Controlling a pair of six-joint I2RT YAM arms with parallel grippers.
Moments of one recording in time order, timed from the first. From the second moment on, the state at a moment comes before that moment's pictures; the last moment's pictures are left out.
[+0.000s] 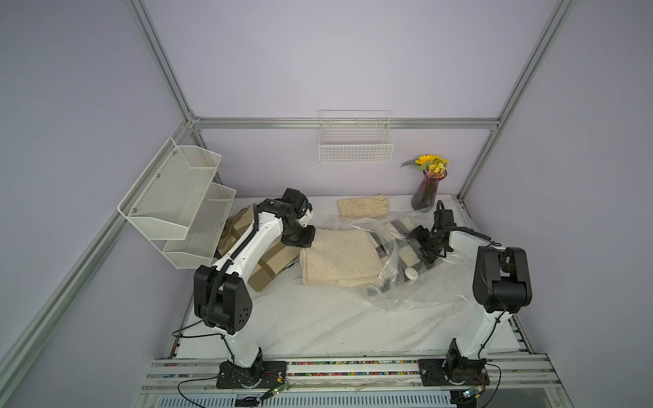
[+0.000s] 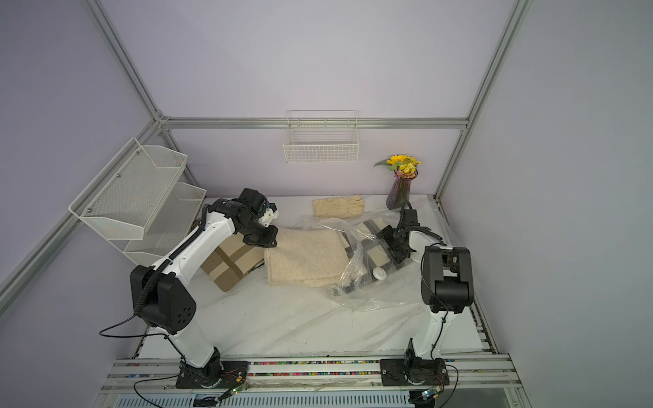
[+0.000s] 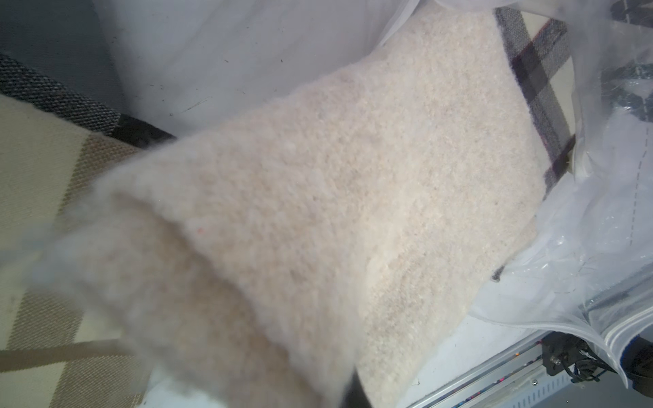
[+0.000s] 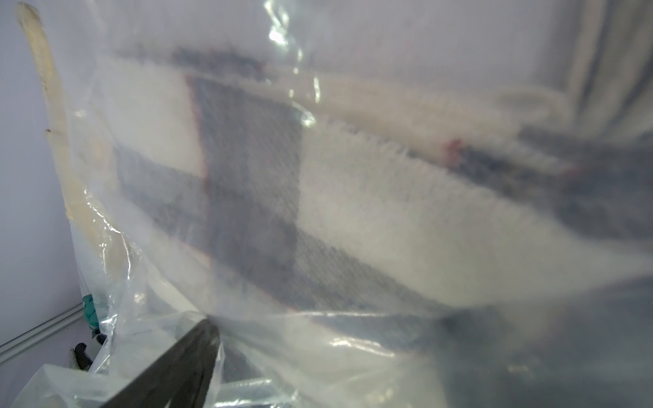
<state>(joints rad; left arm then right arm) -0.32 1.74 1.66 -1.15 0.17 -0.11 -0.07 1.87 1.21 -0.44 -0.28 0.89</state>
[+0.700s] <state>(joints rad) -0.31 1.67 1.67 -1.25 -0.32 -0.08 -0.09 1.87 1.20 -0.44 -0.28 0.87</state>
